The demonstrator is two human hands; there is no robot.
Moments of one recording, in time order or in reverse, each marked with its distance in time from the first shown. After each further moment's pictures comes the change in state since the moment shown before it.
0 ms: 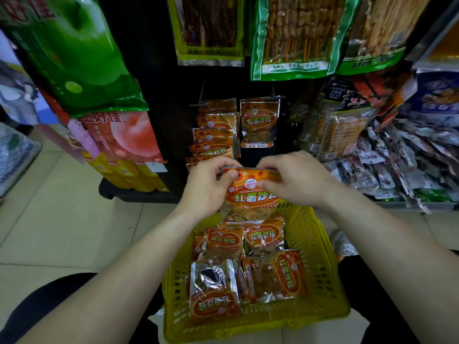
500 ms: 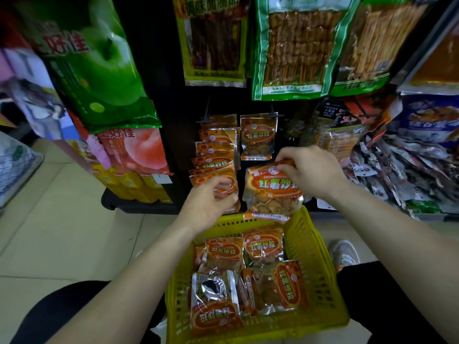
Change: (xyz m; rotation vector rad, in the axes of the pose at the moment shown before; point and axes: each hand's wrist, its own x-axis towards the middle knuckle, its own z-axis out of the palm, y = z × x) left_hand -0.004 -0.031 -0.012 0.101 -0.065 -0.064; right_hand 0.006 0.022 -0.023 -0.113 0.172 0.149
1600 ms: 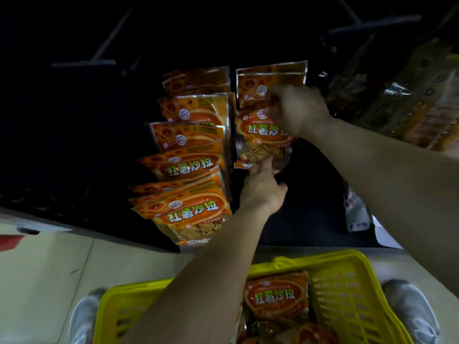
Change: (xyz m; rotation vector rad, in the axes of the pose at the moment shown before) left_hand 0.261 -0.127 0.216 0.185 -0.135 -0.280; right_hand 0.250 0.132 0.215 -0.038 -0.017 0.124
